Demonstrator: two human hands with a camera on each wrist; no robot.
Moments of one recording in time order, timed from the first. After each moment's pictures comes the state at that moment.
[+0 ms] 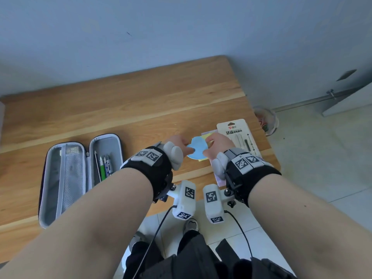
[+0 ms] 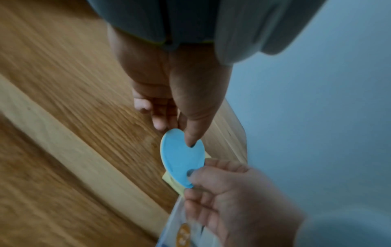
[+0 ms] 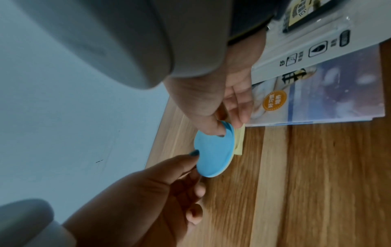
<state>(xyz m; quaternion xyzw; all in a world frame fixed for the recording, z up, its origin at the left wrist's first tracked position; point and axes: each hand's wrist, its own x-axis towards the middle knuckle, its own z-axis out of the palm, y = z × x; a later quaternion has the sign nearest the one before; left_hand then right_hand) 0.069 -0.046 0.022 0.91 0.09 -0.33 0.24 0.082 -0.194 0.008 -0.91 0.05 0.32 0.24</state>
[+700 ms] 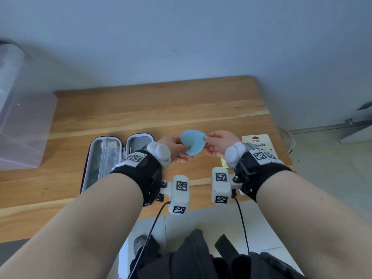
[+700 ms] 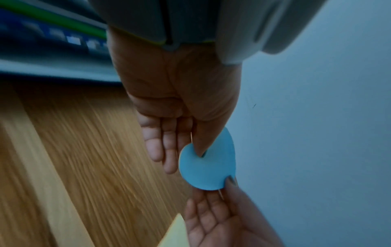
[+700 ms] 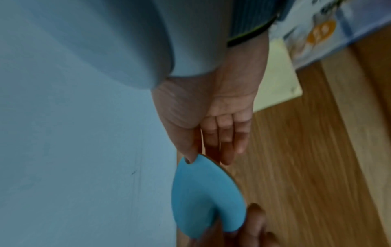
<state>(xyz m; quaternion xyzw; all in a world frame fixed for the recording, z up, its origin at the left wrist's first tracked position) 0.039 -0.045 -0.004 0.67 0.22 -0.35 0.62 0.055 -0.221 -0.008 -0.66 0.21 0.31 0.65</state>
